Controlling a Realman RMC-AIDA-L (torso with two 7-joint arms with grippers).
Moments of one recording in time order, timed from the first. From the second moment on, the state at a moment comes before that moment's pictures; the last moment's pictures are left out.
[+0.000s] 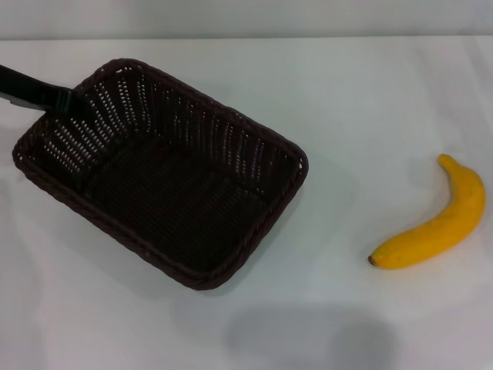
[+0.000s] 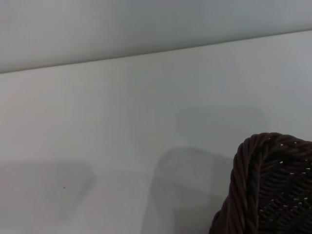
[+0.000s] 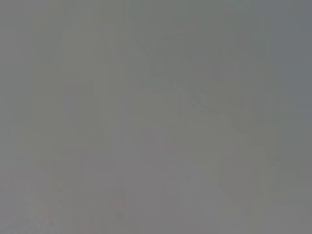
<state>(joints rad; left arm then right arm) -0.89 -1.84 0.70 0.55 -0.53 -1.27 0.84 0.59 2.02 -0.62 -0.08 2.53 0.98 -2.71</state>
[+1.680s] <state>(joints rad) -0.49 -1.91 0.46 0.43 -1.29 -1.21 0.94 0.60 2.02 -0.62 -0.12 2.53 0.95 -2.71</state>
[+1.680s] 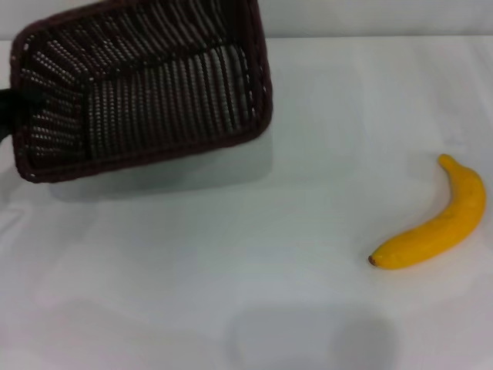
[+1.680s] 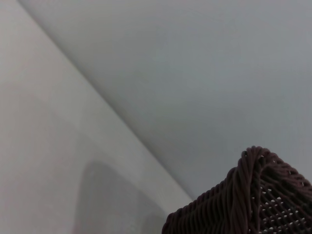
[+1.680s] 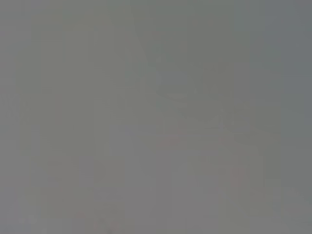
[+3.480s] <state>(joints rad) -0.65 -1.98 0.60 0.51 -1.07 -1.12 0.84 0.60 2.02 -0.62 -0.18 2.53 0.90 -2.71</state>
